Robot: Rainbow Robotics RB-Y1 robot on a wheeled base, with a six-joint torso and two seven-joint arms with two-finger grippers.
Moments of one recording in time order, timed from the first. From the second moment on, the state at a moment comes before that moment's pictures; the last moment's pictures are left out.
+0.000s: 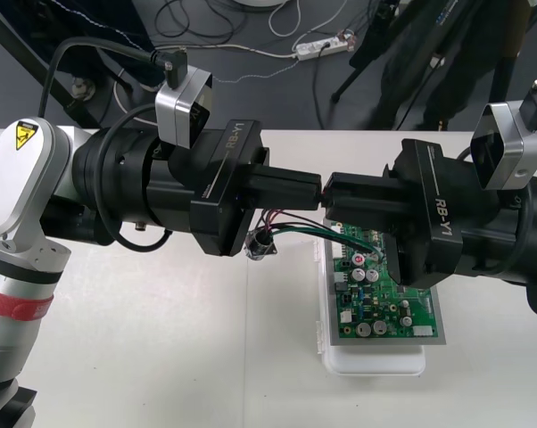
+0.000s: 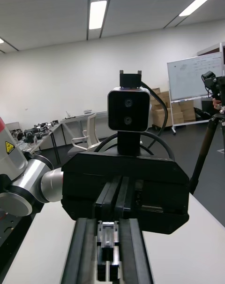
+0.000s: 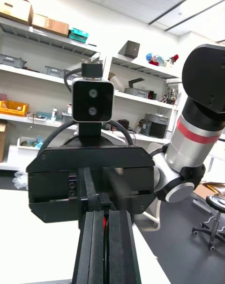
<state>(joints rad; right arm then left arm) -0.09 -0.49 0.00 -2.18 1.04 -1.13 -0.42 -0.45 0.37 -0.18 -1.82 -1.00 -1.34 0.41</state>
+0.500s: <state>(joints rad) -0.09 -0.49 -0.03 -2.18 1.09 -1.20 -0.42 -0.45 0.38 -0.18 -1.82 -0.99 -1.33 0.41</state>
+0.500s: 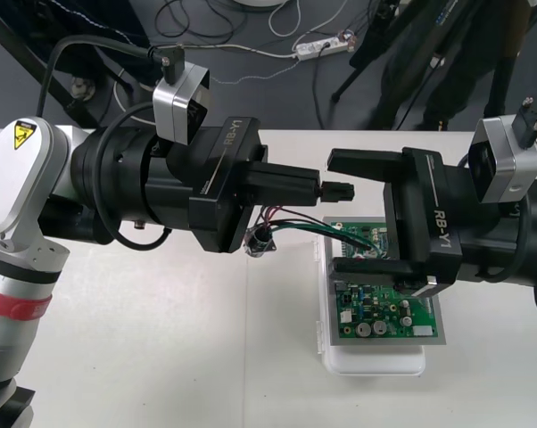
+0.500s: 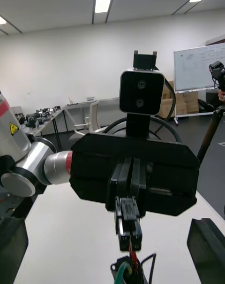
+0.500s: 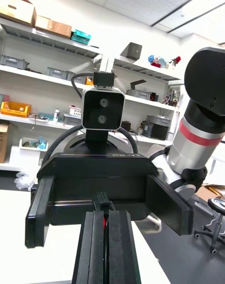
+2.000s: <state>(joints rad) -0.17 -0.96 -0.22 -2.24 1.63 -1.57 -0.44 -0.44 0.44 -0.07 -1.28 -0.99 -1.53 -0.04</state>
